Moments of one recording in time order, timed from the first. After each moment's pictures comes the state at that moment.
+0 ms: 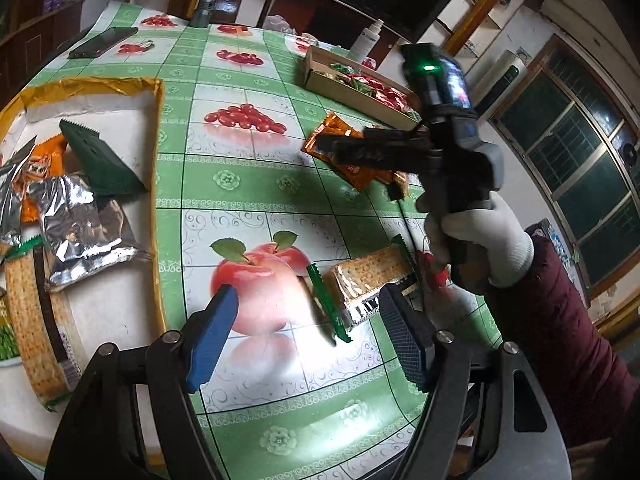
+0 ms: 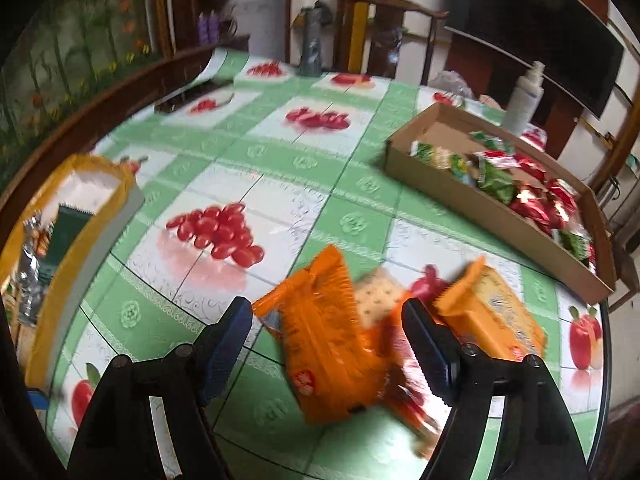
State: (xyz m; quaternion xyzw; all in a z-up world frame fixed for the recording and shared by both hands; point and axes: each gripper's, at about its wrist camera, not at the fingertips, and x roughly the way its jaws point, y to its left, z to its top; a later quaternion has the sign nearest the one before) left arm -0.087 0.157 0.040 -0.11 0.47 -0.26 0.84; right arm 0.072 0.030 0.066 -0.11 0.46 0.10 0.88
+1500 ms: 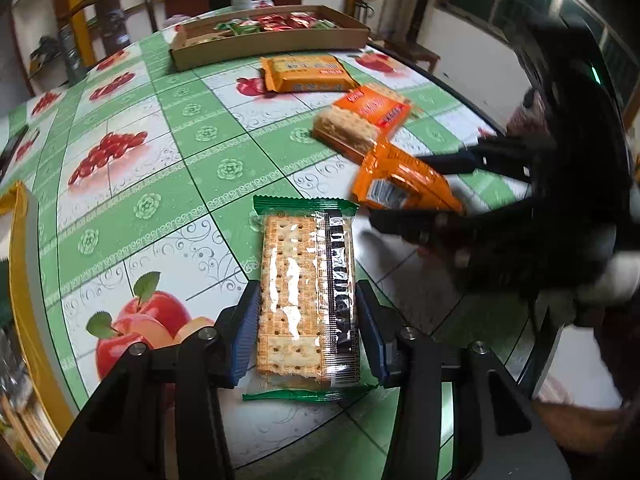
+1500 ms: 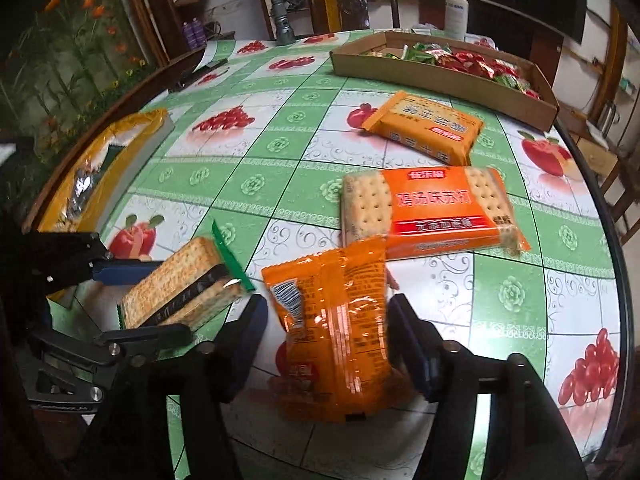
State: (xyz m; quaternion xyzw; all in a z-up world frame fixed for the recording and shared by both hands) left arm -0.086 0.034 0.018 0.11 0.47 -0.32 0.81; right arm -0.081 -0.053 0.057 -0.03 0.49 0.11 0.86
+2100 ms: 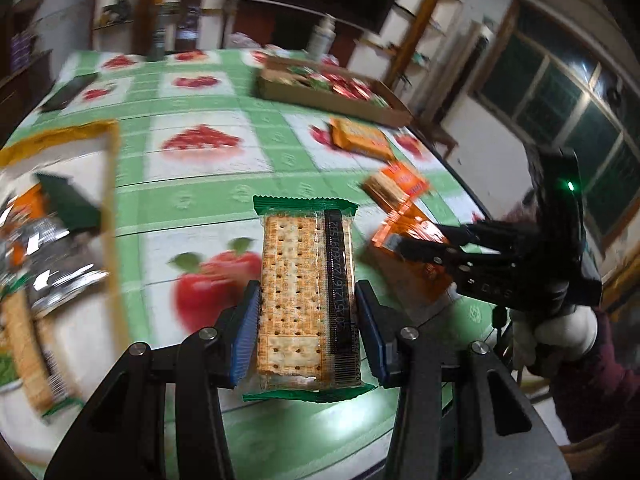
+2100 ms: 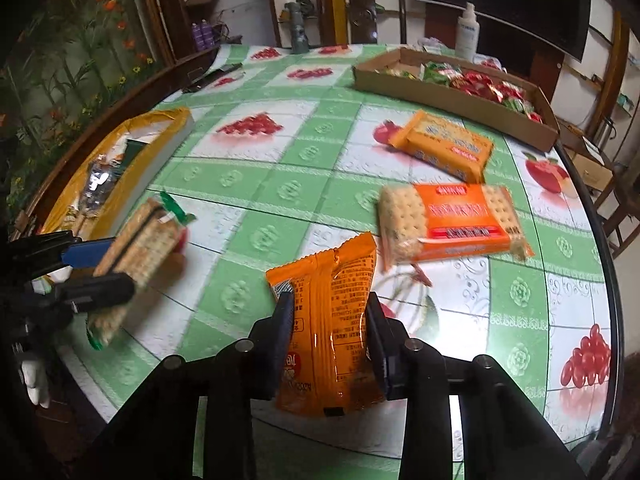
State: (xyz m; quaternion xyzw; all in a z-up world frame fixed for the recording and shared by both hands) left arm -0.107 0.137 0.053 -0.05 0.43 -0.28 0.86; right arm -0.096 -0.027 0.083 -0.02 0.47 0.12 0.88
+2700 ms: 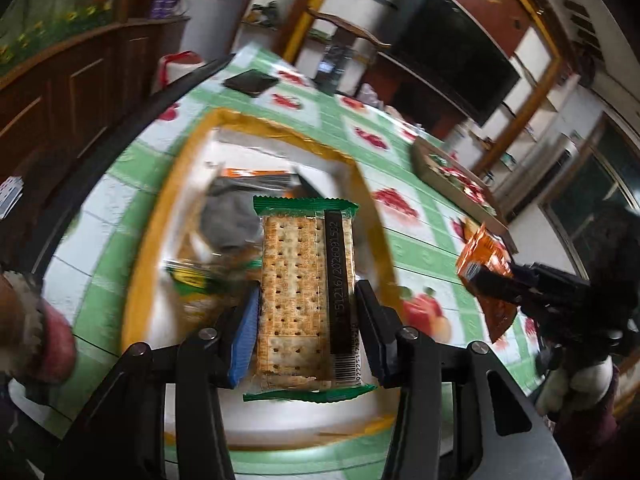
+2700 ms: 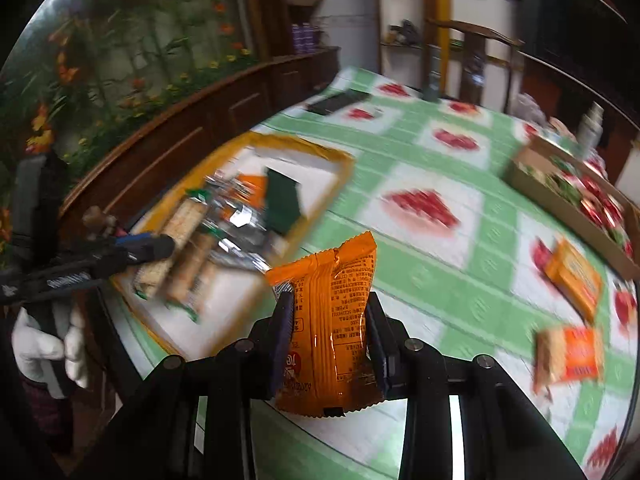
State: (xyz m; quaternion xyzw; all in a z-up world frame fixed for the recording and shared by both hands) left arm -0.099 0.319 0.047 -0.19 0.40 -0.12 0.89; right arm -0.066 0.144 0.139 -0.08 0.43 0.26 0.86
